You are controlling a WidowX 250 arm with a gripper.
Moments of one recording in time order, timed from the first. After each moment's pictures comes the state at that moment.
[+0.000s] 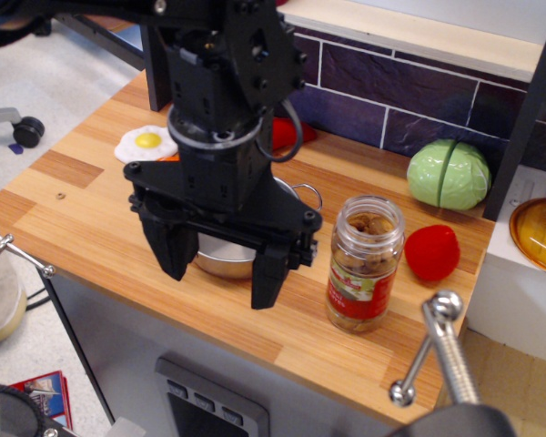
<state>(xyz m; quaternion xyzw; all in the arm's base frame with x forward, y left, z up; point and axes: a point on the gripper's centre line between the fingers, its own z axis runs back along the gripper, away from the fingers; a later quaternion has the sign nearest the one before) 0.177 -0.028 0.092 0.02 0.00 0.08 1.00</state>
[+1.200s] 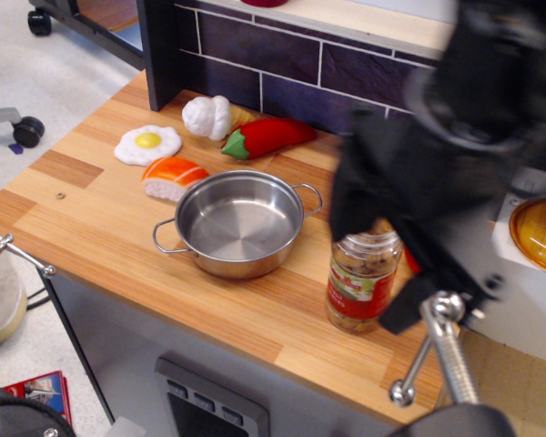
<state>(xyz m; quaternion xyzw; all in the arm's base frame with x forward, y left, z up) 0.196 -0.120 0.126 0.12 0.01 -0.32 0.94</state>
